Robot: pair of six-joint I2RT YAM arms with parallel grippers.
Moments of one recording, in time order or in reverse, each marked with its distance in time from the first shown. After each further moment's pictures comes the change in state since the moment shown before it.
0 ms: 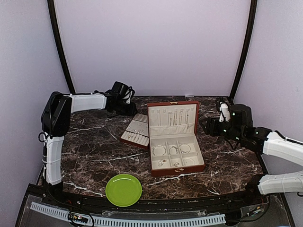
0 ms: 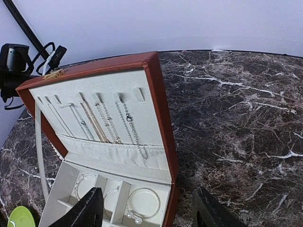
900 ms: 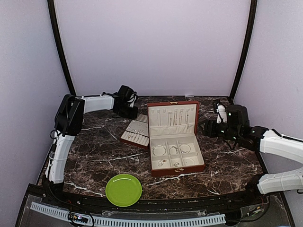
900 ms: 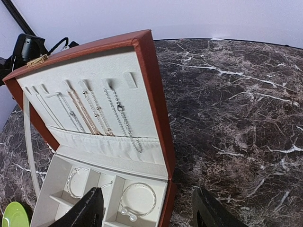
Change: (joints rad) left arm 0.011 0.236 0.254 -0.135 -0.045 0.073; right arm -0.011 0.063 0.004 0.000 -0.014 -0.007
